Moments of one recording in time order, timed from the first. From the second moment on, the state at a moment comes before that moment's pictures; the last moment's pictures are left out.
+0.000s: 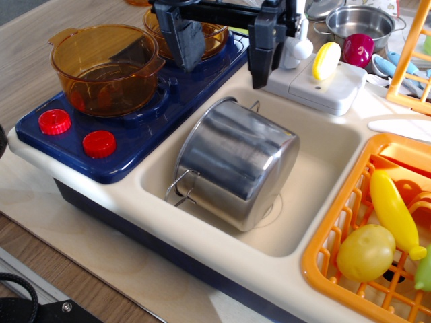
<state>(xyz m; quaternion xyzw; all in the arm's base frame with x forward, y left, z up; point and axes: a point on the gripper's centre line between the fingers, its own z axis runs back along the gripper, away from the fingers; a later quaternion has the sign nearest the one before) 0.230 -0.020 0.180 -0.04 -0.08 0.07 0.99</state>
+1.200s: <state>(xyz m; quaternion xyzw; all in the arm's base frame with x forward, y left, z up) 0.236 -0.003 0.146 -0.19 -0.06 0.09 0.97</state>
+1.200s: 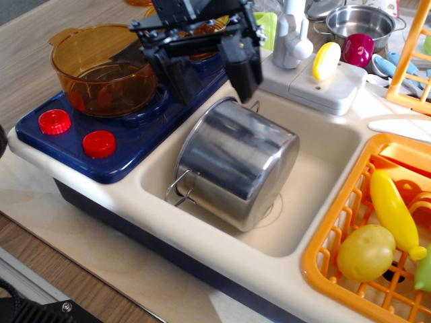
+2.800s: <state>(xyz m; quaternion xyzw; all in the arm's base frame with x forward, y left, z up) 0.254 -0.093 0.149 -0.04 -0.16 0.12 0.98</state>
